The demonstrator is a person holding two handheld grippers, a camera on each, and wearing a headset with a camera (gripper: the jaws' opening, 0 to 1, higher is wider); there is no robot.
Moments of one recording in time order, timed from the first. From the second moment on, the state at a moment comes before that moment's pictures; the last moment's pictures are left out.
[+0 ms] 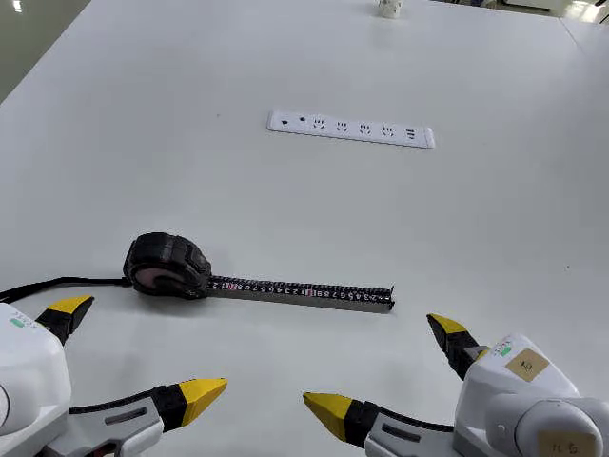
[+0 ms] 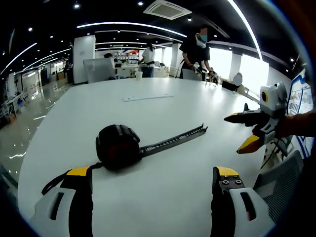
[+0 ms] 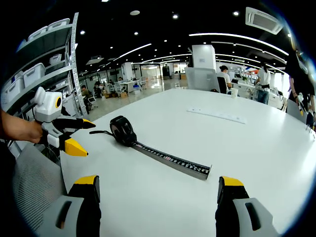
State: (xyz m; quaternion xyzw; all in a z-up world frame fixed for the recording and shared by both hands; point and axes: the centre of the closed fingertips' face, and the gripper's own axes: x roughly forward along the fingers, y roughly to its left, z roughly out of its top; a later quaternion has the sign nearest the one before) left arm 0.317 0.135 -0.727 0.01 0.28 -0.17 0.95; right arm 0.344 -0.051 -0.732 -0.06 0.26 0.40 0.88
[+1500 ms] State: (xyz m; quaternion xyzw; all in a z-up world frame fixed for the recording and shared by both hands) left arm 0.367 0.156 -0.740 0.01 0.29 -0.13 0.95; right arm 0.366 -0.064 -0.753 -0.11 0.28 0.46 0.83
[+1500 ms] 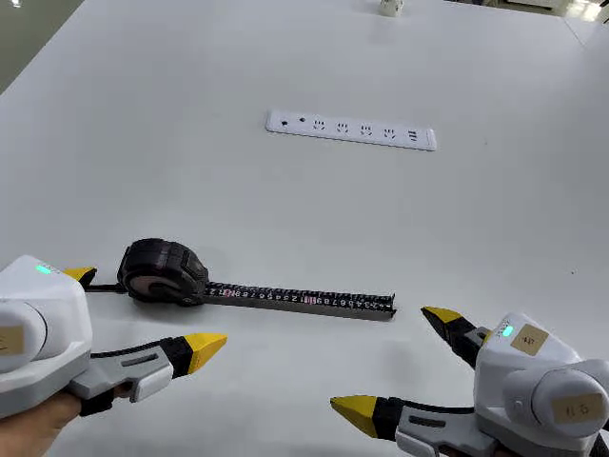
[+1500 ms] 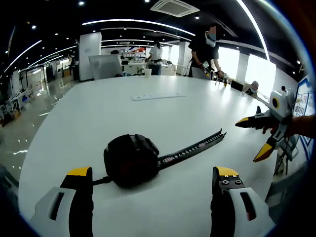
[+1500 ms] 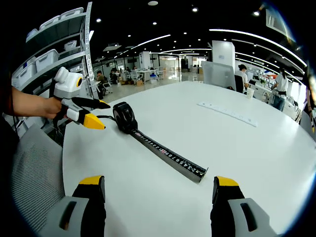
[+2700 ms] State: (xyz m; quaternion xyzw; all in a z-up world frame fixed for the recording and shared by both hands) left arm 0.390 0.169 -0.752 -0.02 0.32 -0.07 0.94; right arm 0.405 -0.074 -0.770 -0.18 0.29 0.51 0.79
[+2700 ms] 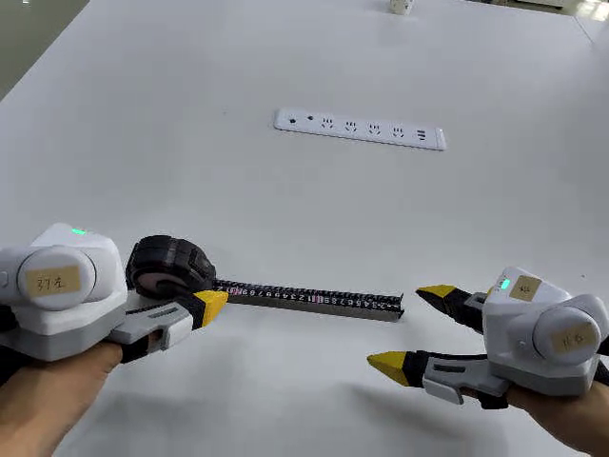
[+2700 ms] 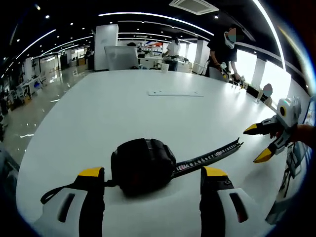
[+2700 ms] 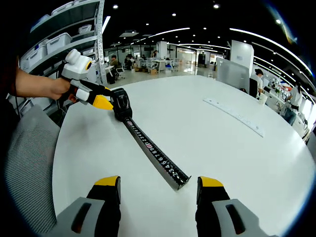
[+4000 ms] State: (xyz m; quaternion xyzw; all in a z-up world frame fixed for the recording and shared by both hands) left arm 0.410 0.179 -0.763 -0.04 0.35 -0.02 0.93; right arm 0.434 -0.078 -0.797 -0.27 0.32 0.58 0.70
